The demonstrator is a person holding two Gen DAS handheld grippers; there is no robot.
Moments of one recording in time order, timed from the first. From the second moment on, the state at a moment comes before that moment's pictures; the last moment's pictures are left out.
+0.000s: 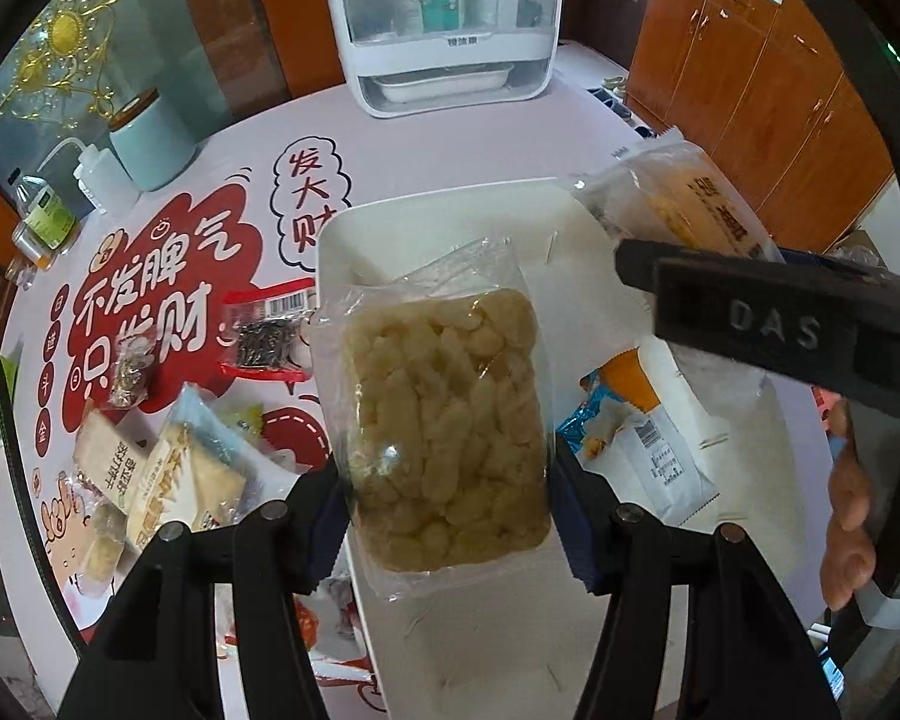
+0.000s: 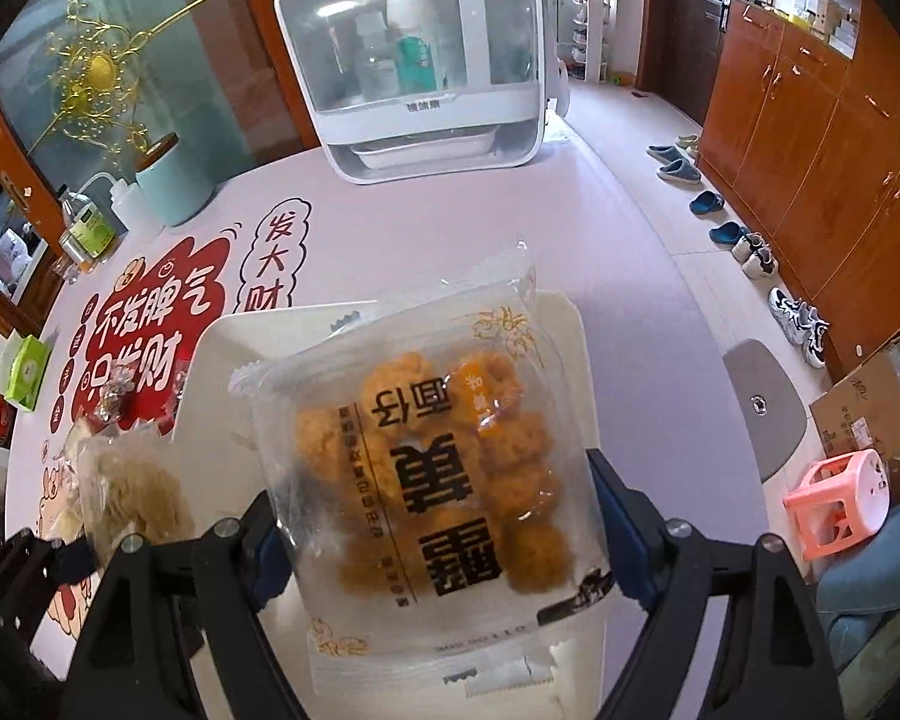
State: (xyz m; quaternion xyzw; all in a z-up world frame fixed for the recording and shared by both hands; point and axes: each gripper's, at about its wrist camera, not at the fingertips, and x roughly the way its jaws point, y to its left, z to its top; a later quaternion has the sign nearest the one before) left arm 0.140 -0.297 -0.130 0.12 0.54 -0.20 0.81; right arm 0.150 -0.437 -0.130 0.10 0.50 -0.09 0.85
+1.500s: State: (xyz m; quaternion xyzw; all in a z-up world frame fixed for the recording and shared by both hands) left arm 0.096 -0.268 -0.105 0.11 0.53 -0.18 0.82; right arm 0.113 -0.421 -0.132 0.13 0.48 -0.05 0.87
